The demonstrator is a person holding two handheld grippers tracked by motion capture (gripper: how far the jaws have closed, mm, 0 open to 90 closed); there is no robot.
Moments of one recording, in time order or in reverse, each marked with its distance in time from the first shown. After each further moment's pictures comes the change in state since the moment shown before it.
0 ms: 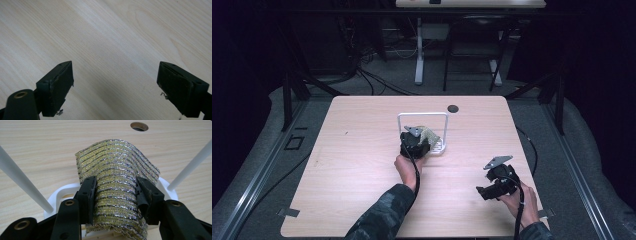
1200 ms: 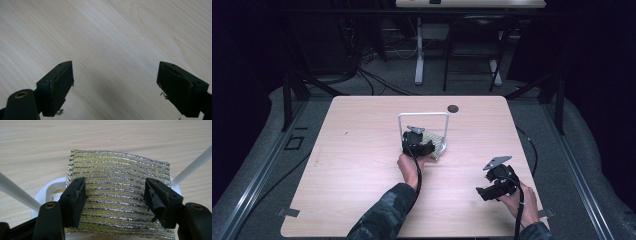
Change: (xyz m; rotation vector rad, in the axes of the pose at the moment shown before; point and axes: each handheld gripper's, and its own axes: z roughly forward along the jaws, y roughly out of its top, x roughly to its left) left arm -0.002 0.001 0.011 0.080 -0.029 -0.016; right arm 0.000 0.000 0.001 0.014 0.008 -0.009
